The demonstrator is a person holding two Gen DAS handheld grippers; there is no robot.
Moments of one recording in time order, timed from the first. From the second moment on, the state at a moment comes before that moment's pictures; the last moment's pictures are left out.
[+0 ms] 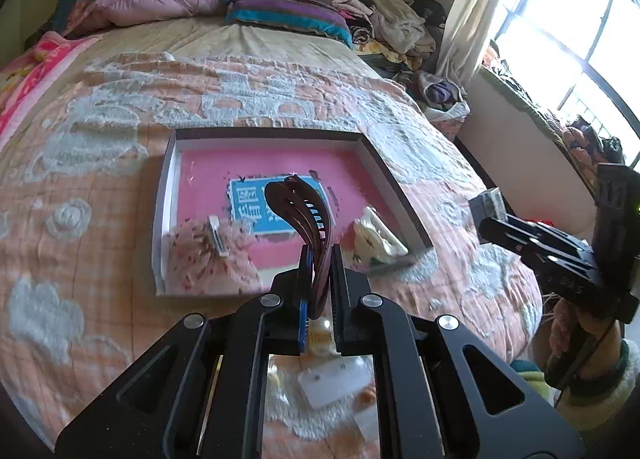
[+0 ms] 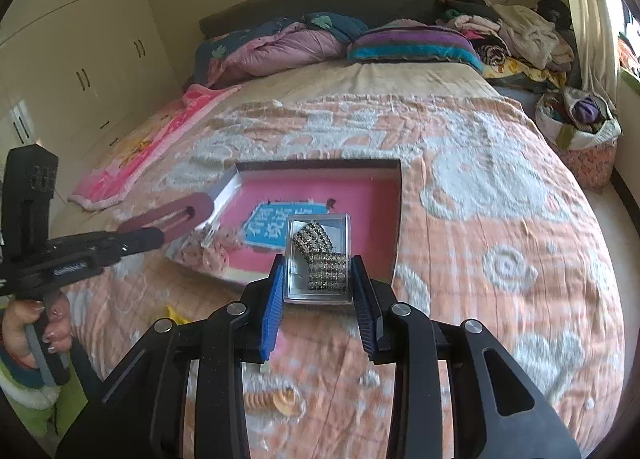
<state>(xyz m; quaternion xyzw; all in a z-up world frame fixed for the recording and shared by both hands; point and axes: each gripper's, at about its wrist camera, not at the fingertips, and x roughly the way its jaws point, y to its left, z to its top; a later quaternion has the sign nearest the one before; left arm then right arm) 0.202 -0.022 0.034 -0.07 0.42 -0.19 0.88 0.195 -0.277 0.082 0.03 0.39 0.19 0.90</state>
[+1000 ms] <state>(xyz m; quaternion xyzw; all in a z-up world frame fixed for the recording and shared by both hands) 0.275 -0.059 -0.028 -0.01 0.45 -0.18 0.88 0.304 -0.256 0.032 0.01 0.43 0.17 0.89</state>
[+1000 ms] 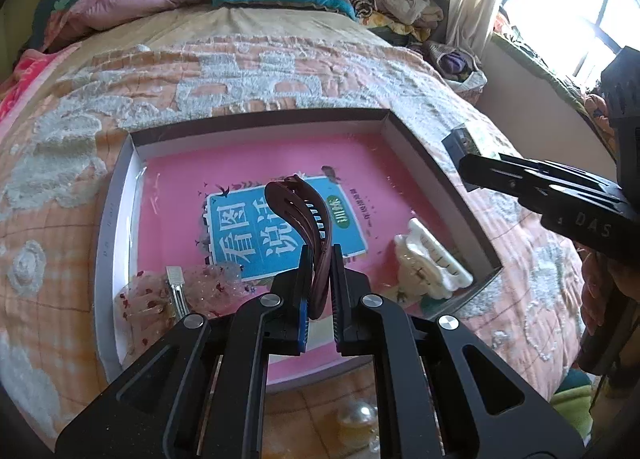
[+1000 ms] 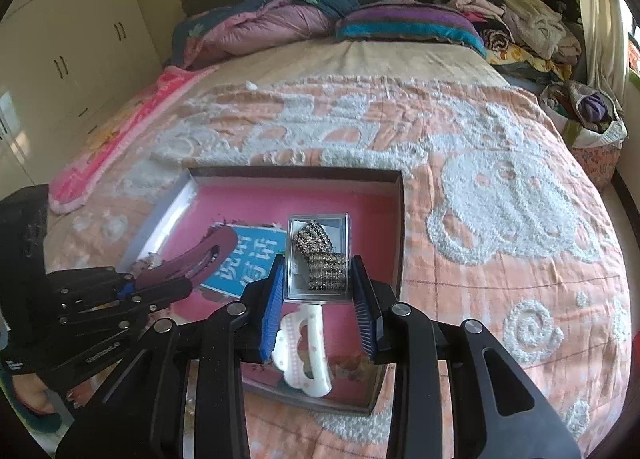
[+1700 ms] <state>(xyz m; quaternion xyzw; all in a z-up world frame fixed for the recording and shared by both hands) 0.266 -0.054 -0.040 -0.01 0.47 -0.18 0.86 0.289 -0.267 0.025 0.06 0.44 0.15 0.89</state>
